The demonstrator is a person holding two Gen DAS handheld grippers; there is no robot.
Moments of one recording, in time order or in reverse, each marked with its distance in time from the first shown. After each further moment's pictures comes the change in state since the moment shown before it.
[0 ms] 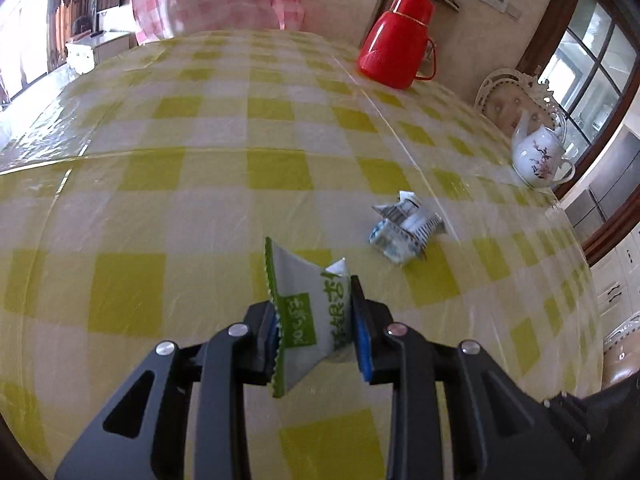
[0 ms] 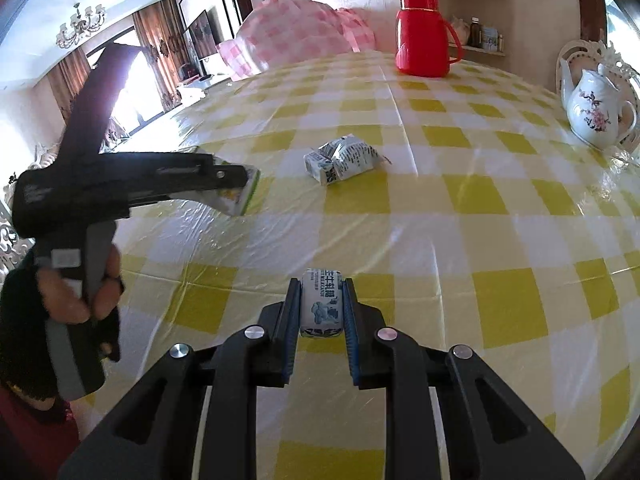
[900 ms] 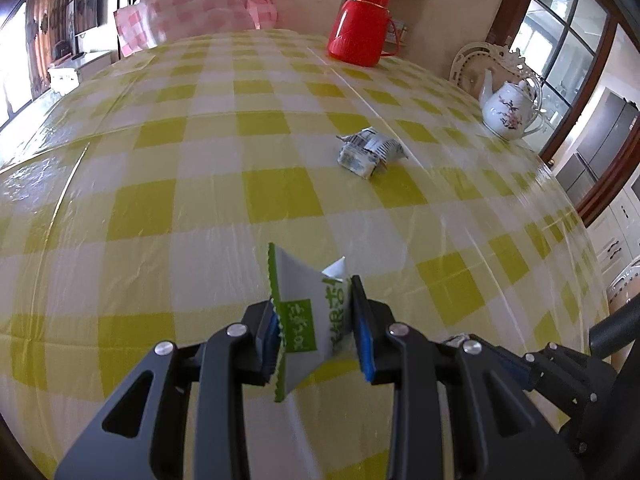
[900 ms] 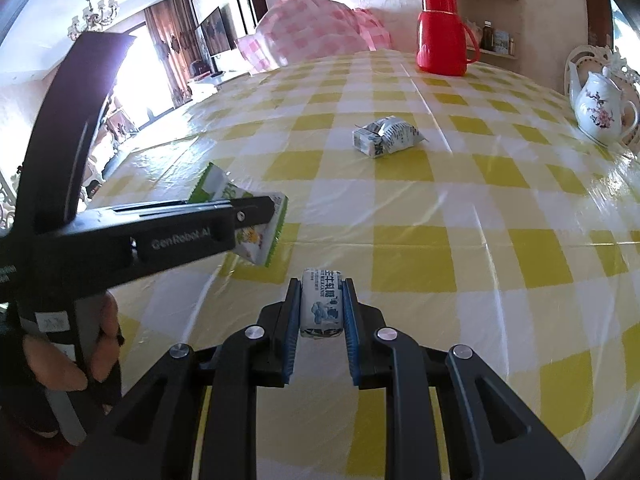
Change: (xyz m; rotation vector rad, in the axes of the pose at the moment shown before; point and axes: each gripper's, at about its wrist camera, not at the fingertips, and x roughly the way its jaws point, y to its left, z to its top) left arm -0.045 -0.011 -0.070 0.110 0.009 -0.015; right arm -0.019 0.043 -0.034 -0.021 -0.016 0.031
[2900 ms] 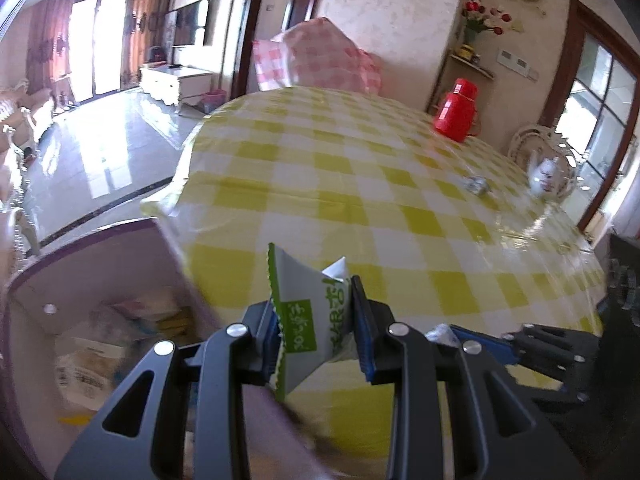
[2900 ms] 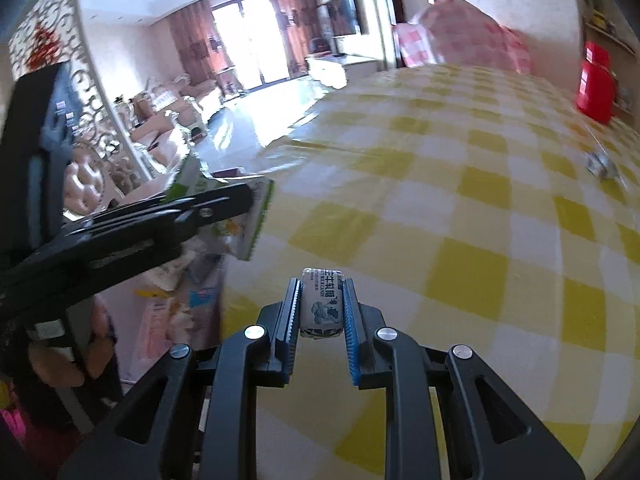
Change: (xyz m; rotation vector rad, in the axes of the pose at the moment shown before) left arm -0.223 0.174 -0.178 -0.199 -0.245 0.202; right arm -0.037 0.257 -0.077 -0.296 0.032 0.334
